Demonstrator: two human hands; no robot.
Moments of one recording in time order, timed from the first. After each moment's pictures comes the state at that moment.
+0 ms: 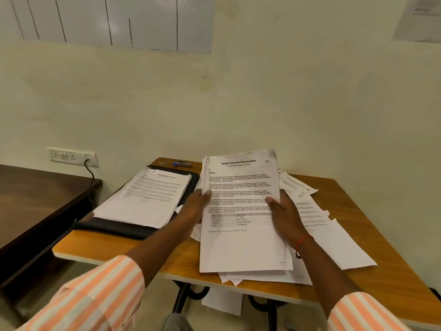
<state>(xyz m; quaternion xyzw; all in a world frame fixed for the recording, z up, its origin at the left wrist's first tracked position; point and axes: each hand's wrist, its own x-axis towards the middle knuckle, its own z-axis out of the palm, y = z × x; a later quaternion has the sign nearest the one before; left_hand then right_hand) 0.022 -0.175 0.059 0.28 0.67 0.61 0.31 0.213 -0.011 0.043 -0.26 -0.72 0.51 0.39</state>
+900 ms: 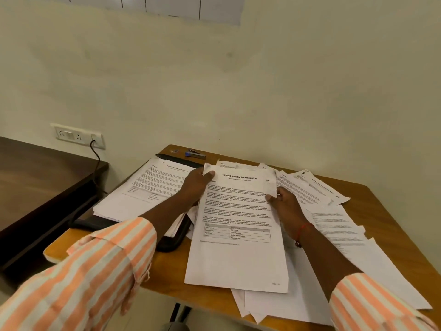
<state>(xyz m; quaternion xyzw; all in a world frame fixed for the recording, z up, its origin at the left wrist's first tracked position) -0.094 -0.114 0.055 0.28 0.72 0.59 0.25 0.117 0.045 0.028 -0.34 -0.71 0.54 0.29</state>
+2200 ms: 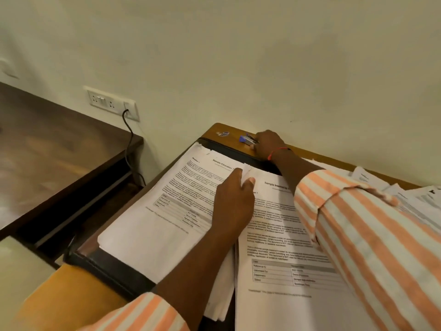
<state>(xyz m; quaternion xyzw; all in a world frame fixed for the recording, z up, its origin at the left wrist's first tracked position) -0.169 -0.092 0.005 0.21 0.82 0.52 0.13 -0.275 0.142 0.002 -0.26 -0.96 0.07 0.03</state>
